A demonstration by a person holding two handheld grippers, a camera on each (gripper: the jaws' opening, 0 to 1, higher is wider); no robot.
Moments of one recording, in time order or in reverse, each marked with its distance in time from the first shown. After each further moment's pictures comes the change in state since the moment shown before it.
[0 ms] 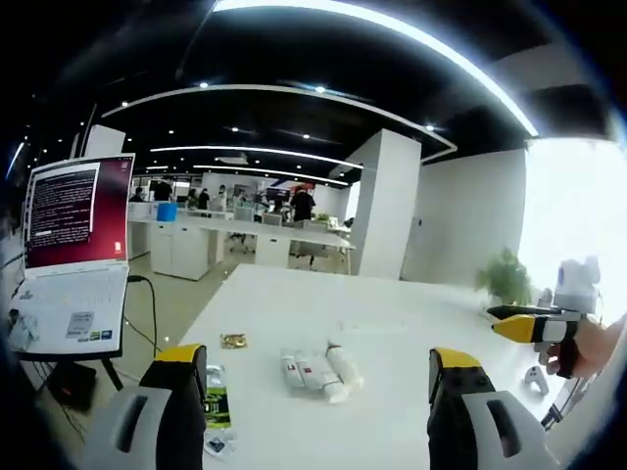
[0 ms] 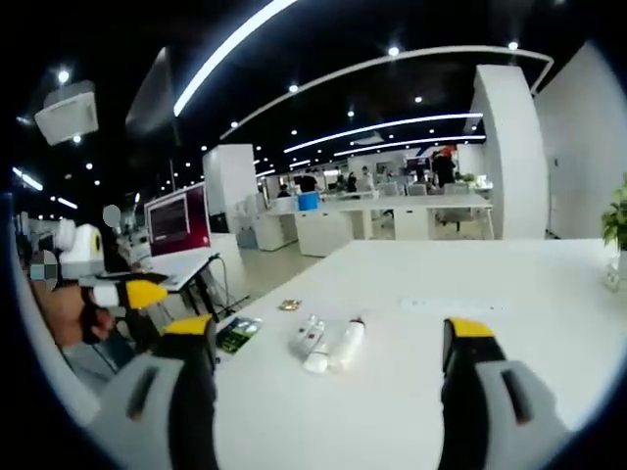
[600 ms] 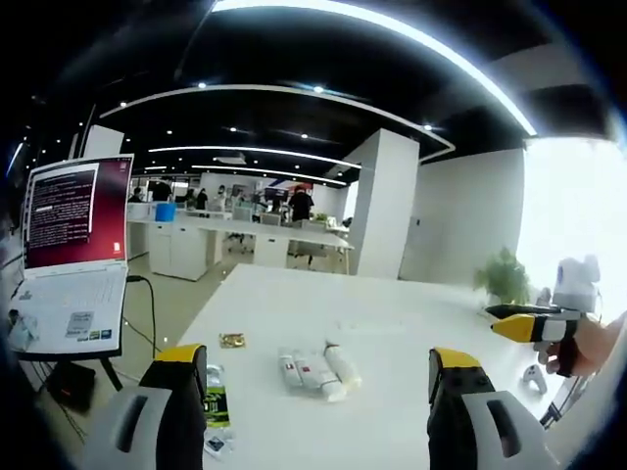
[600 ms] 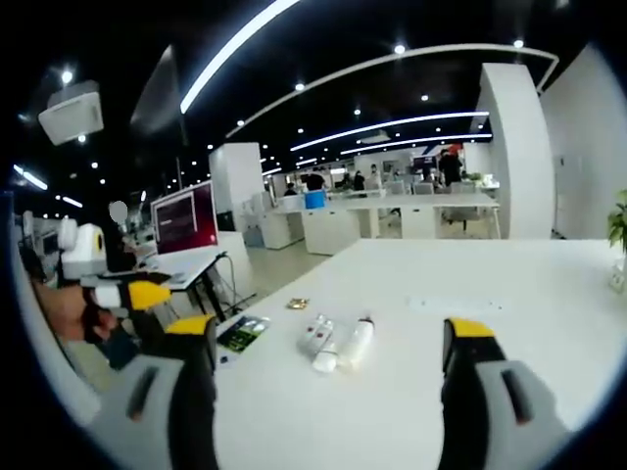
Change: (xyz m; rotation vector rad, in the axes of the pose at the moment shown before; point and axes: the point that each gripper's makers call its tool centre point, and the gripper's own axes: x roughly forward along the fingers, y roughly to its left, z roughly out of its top) left arm -0.001 -0.001 -0.002 0.000 -0.001 -0.008; right arm -0.004 0.001 0.000 -0.004 0.001 -0.002
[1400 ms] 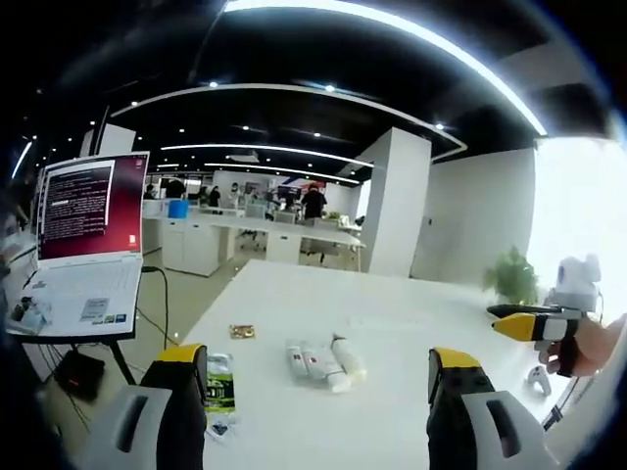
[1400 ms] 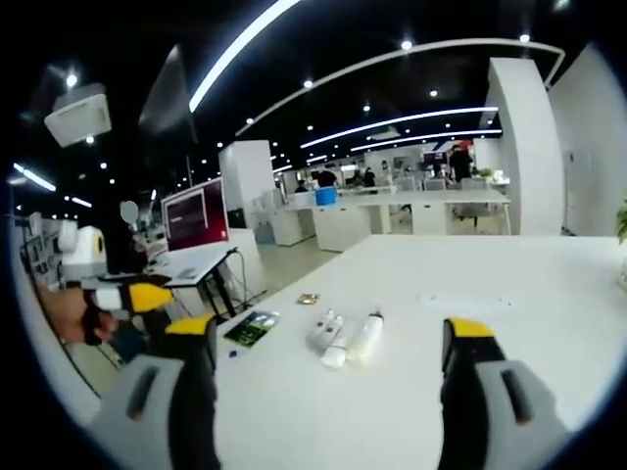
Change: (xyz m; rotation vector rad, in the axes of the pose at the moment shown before) left arm -0.018 -0.005 -0.010 -0.011 0.008 0.062; right arm -0.003 0.002 -0.008 0.006 0.016 0.058
